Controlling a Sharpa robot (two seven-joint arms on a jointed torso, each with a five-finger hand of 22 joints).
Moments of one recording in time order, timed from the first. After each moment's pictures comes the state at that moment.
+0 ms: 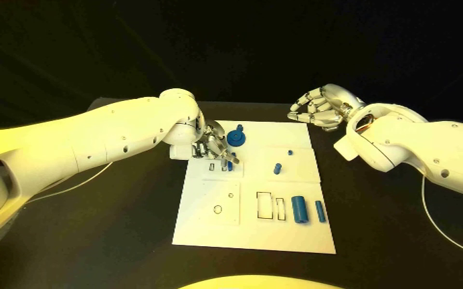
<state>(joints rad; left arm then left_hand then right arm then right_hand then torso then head) 1.33 -0.57 -0.10 1.25 -0.85 0.45 -0.53 1.13 0.00 0.16 0.29 0.05 0.69 0.13 0.76 0.59 1.23 0.06 1.31 1.10 1.46 -0.01 1.56 1.31 0.05 1.45 0.09 1.50 1.31 1.37 -0.87 -0.17 1.54 -0.83 -0.43 -0.08 1.38 -0.11 0.13 0.29 0.28 0.84 0.15 0.39 0.38 1.21 0.07 1.21 1.13 1.47 0.01 1.49 1.31 0.05 1.43 0.10 1.27 1.31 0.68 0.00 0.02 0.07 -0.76</state>
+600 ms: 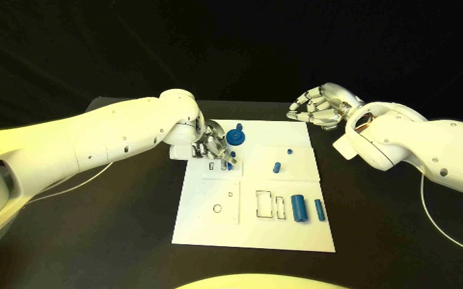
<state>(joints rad) 1.33 -0.57 -0.10 1.25 -0.85 0.45 -0.54 1.21 0.03 0.19 0.28 0.05 0.69 0.13 0.76 0.61 1.23 0.05 1.31 1.10 1.46 -0.01 1.56 1.31 0.05 1.45 0.09 1.50 1.31 1.37 -0.87 -0.17 1.54 -0.84 -0.43 -0.08 1.38 -0.11 0.13 0.29 0.28 0.84 0.15 0.39 0.38 1.21 0.07 1.21 1.13 1.47 0.01 1.49 1.31 0.05 1.43 0.10 1.27 1.31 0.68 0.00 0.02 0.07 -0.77</state>
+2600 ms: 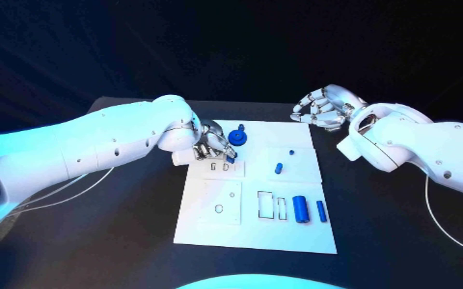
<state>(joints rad) 1.31 -0.63 -0.10 1.31 -0.73 0.25 -0.52 1.02 -0.14 0.72 0.13 0.65 0.73 0.11 0.86 0.81 1.31 0.00 1.31 1.13 1.47 -0.06 1.54 1.31 0.05 1.46 0.05 1.51 1.31 1.37 -0.87 -0.17 1.53 -0.86 -0.41 -0.09 1.39 -0.11 0.17 0.29 0.33 0.83 0.15 0.40 0.39 1.21 0.07 1.21 1.13 1.46 0.00 1.48 1.31 0.05 1.43 0.11 1.26 1.31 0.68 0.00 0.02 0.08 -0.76</state>
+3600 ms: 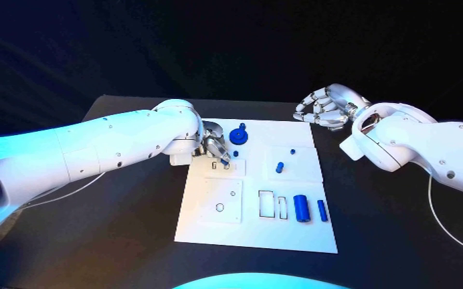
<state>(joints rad) 1.30 -0.64 -0.10 1.36 -1.02 0.27 -0.52 1.01 -0.15 0.72 0.13 0.65 0.74 0.11 0.87 0.81 1.31 0.00 1.30 1.12 1.47 -0.06 1.54 1.31 0.05 1.46 0.05 1.51 1.31 1.37 -0.87 -0.17 1.53 -0.86 -0.41 -0.09 1.38 -0.12 0.16 0.29 0.33 0.83 0.15 0.40 0.39 1.21 0.07 1.21 1.13 1.46 0.00 1.48 1.31 0.05 1.43 0.11 1.26 1.31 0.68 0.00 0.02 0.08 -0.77</state>
